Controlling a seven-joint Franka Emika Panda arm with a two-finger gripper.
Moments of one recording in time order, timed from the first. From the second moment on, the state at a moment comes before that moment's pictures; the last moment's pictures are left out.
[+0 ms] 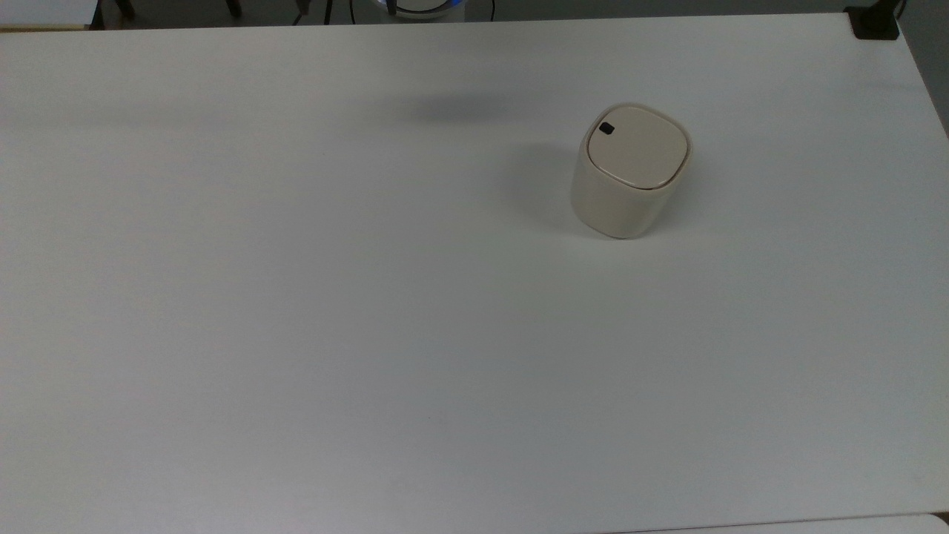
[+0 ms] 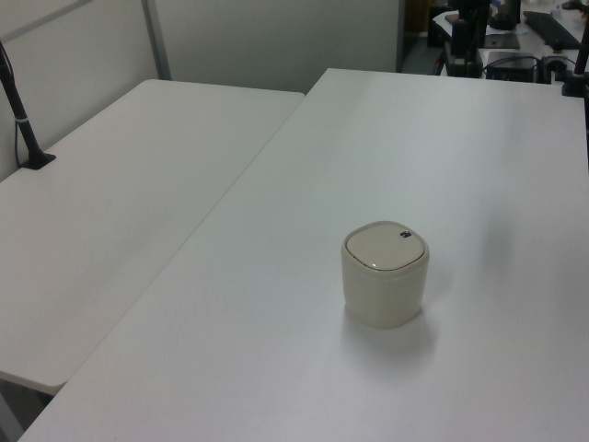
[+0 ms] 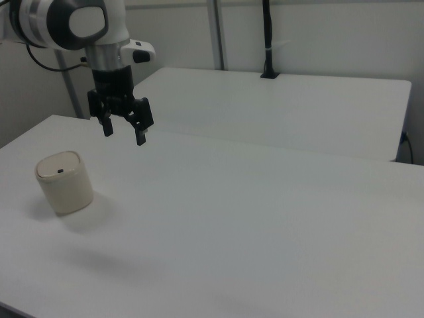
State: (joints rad) arm -0.01 -0.07 -0.04 -1.70 0.03 1.57 -0.06
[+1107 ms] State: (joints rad) arm 0.39 0.14 -0.03 -1.69 0.10 1.81 -0.39
